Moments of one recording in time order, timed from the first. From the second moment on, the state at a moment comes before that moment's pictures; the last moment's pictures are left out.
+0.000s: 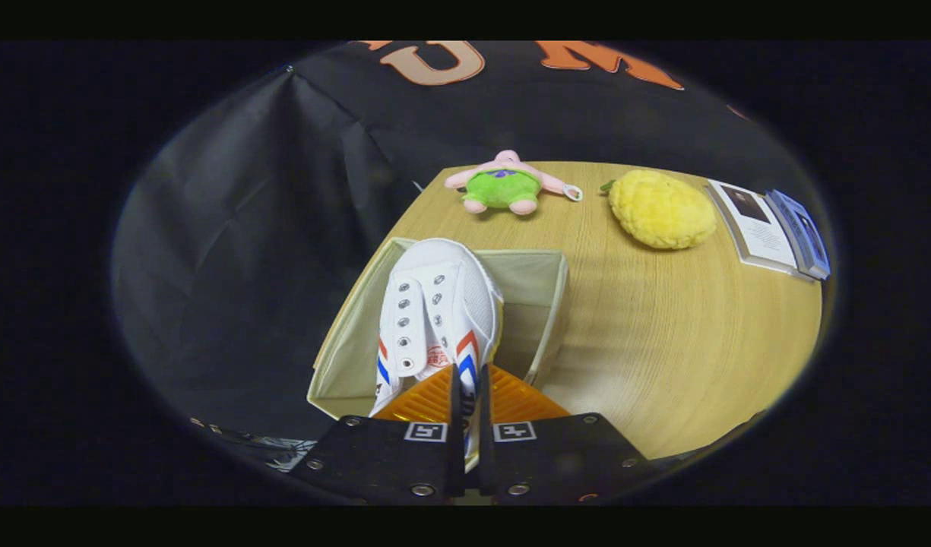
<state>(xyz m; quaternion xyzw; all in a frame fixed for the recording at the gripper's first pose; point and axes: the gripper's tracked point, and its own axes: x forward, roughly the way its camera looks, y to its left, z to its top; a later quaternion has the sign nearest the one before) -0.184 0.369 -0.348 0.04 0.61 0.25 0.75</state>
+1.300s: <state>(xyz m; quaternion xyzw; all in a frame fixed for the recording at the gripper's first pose) -0.064 0.206 -0.252 0.02 0.37 0.14 0.92</state>
